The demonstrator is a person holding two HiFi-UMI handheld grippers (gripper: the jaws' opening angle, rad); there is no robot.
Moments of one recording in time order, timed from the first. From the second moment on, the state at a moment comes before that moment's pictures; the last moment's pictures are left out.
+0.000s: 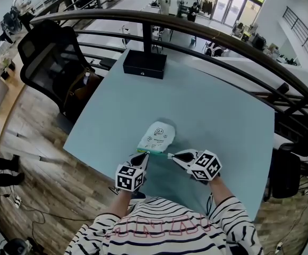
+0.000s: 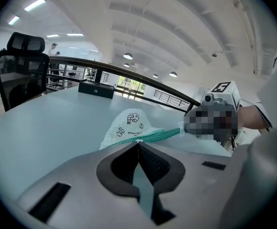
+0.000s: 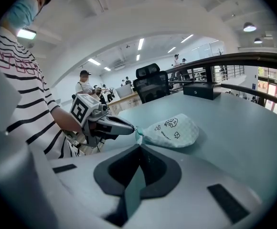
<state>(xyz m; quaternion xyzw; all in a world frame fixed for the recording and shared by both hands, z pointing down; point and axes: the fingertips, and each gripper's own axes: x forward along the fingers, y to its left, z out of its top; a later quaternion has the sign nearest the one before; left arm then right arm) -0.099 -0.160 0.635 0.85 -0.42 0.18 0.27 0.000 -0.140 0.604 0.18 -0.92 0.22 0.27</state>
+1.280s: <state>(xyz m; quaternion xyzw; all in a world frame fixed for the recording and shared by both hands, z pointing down) -0.139 -0.180 0.667 0.81 -0.46 0.27 0.22 0.012 -0.125 0.632 0.22 -0.90 0.26 0.27</state>
